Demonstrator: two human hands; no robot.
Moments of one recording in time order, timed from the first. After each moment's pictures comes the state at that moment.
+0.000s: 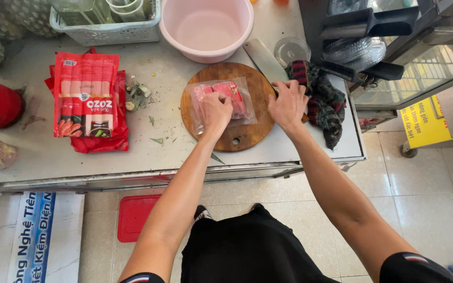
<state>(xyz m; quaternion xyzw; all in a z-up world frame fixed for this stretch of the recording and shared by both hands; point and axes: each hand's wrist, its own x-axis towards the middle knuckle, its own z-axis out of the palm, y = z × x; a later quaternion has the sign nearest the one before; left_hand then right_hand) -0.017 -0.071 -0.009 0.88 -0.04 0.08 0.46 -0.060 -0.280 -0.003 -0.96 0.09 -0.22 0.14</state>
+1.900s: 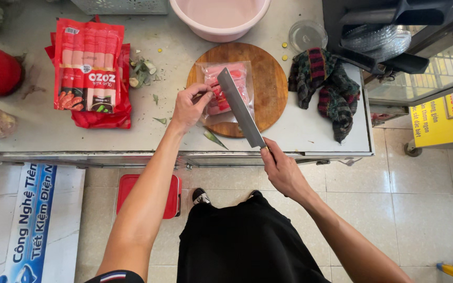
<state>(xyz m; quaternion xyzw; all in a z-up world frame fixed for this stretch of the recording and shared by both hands) -0.035 0.030 -0.022 0.67 -0.14 -0.06 0.73 -0.234 -0.203 0.073 -0.87 0.11 0.14 0.45</state>
